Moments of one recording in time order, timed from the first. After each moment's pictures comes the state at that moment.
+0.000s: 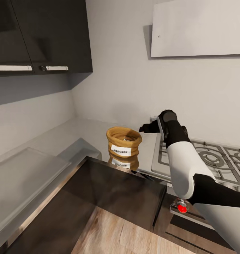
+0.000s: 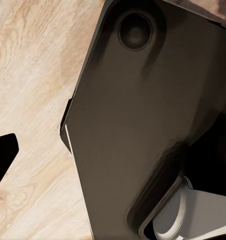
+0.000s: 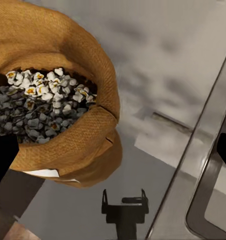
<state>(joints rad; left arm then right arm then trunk) 0.00 -0.03 0.00 -0.06 0.39 -0.07 0.08 -1.32 0.17 -0.26 -0.74 0.48 1.05 0.32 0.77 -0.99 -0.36</state>
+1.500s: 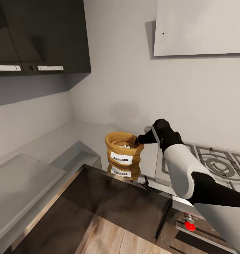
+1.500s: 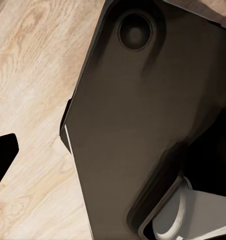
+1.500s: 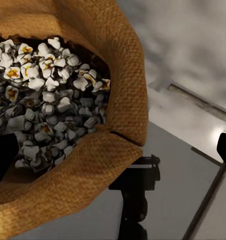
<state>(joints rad) 0.00 -0.03 0.01 -0.06 0.39 -0.07 0.08 -1.32 0.17 -0.26 -0.54 0.47 1.04 0.33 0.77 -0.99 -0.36</state>
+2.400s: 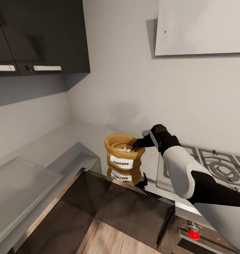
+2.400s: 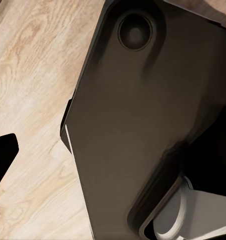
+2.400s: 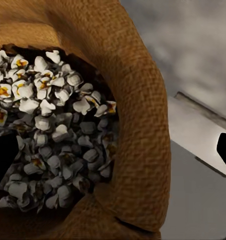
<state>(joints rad) 0.00 -0.03 0.01 -0.06 0.39 -0.07 0.08 -1.32 0.17 -0.27 -0.43 0.48 0.92 0.33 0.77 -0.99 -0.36</state>
